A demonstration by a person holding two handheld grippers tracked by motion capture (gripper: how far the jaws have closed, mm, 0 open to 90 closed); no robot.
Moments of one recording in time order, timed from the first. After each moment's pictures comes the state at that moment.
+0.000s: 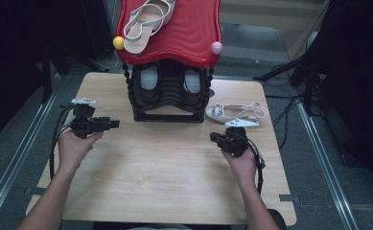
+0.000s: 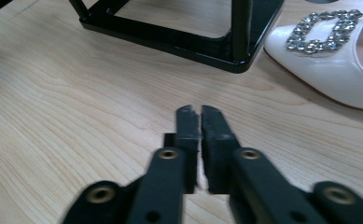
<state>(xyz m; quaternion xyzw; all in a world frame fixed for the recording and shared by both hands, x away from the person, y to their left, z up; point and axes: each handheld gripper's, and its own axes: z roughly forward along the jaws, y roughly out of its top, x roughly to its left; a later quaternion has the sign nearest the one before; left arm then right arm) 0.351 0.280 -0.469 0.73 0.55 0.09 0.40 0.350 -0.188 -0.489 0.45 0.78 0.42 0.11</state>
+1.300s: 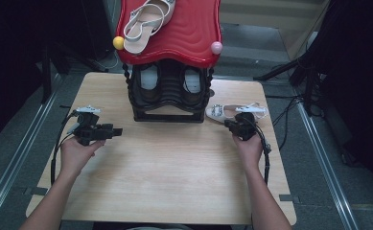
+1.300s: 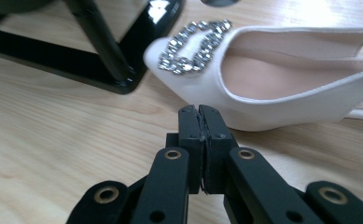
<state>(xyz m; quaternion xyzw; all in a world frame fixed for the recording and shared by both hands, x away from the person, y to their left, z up) 0.343 0.275 -0.485 0.75 0.52 0.08 0.40 0.416 -0.222 -0.506 0.51 0.76 0.38 0.17</state>
